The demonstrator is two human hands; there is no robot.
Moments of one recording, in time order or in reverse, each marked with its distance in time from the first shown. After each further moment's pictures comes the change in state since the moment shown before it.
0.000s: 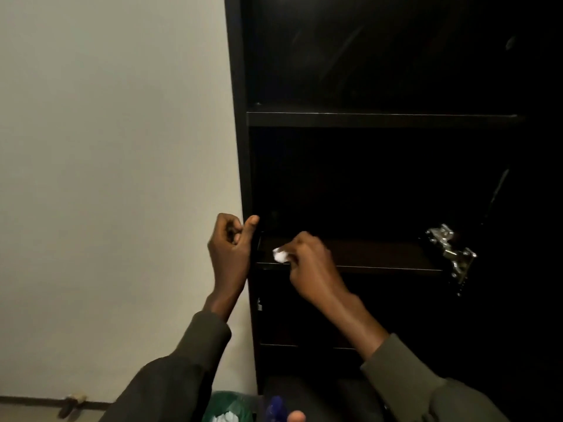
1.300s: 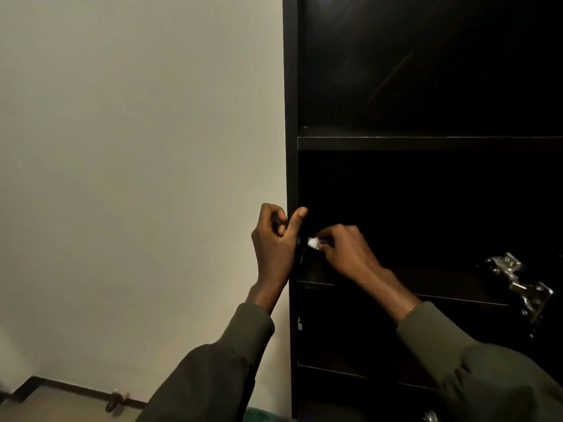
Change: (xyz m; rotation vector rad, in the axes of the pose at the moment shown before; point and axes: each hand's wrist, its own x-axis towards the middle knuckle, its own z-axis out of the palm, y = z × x) left_hand 0.031 0.040 0.005 -0.019 0.019 0.028; right_hand 0.073 -0.001 -0.008 0.064 -0.097 0.091
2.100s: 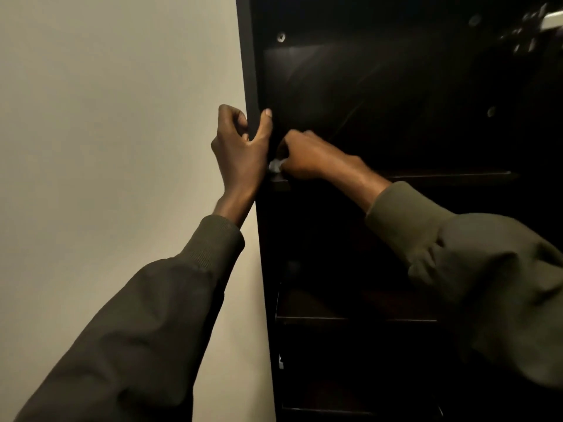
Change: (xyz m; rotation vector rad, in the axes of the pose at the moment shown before) left_hand 0.146 0.128 0.038 0.100 0.148 0.384; right_hand 0.073 -0.120 -0.186 -0.155 0.073 -0.117
